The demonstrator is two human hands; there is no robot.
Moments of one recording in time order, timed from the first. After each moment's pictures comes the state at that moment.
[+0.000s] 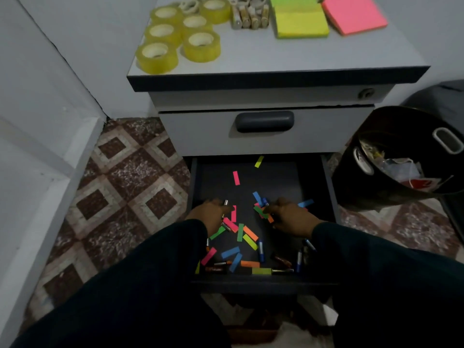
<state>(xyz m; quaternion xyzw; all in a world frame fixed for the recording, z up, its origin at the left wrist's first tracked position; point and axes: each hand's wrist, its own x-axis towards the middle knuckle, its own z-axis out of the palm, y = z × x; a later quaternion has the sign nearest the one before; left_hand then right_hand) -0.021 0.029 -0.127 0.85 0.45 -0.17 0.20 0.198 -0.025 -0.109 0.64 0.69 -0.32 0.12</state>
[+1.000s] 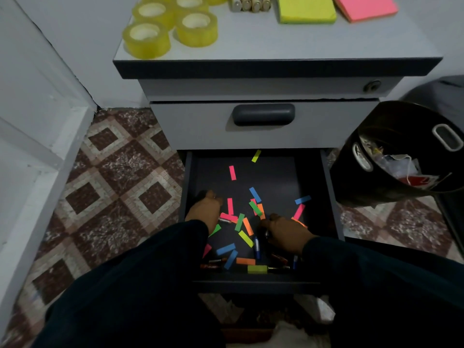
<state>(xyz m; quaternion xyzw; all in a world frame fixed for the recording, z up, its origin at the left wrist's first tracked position) -0.010 0.030 -0.157 0.80 0.54 -0.12 0.21 0.183 -0.052 -0.124 0.61 0.72 -0.31 0.16</state>
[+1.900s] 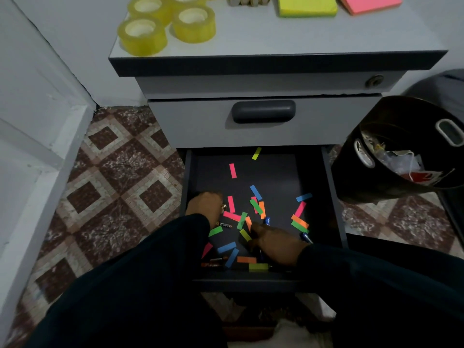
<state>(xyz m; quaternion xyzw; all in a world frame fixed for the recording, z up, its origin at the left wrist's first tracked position) -0.005 0.032 -0.136 0.80 0.56 -0.14 0.17 0.163 -0.066 -0.133 0.49 0.80 -0.28 0.18</state>
